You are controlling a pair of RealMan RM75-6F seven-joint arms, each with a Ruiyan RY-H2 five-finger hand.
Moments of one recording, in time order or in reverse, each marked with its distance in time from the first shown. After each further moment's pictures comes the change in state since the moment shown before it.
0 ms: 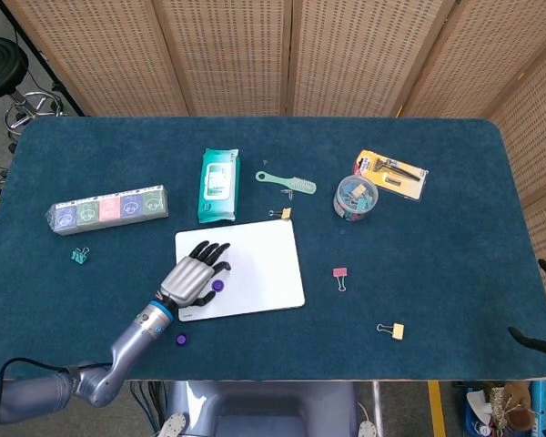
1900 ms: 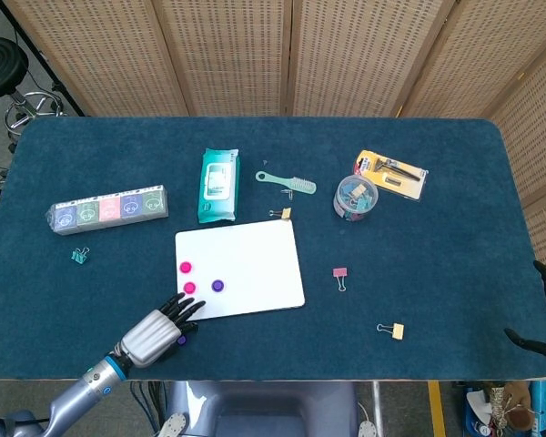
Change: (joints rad) left arm 0.206 0.169 0.291 -0.064 0.400 0.197 -0.040; right arm 0.003 0.000 -0.007 -0.006 -0.003 -0.011 0.004
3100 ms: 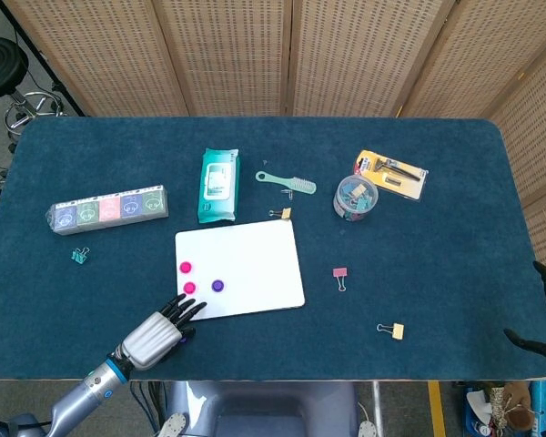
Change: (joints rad) left arm 0.029 -0.032 -0.001 0.048 0.041 0.039 0.008; right arm -0.001 0.004 -0.003 -0.001 -0.004 -0.004 0.015
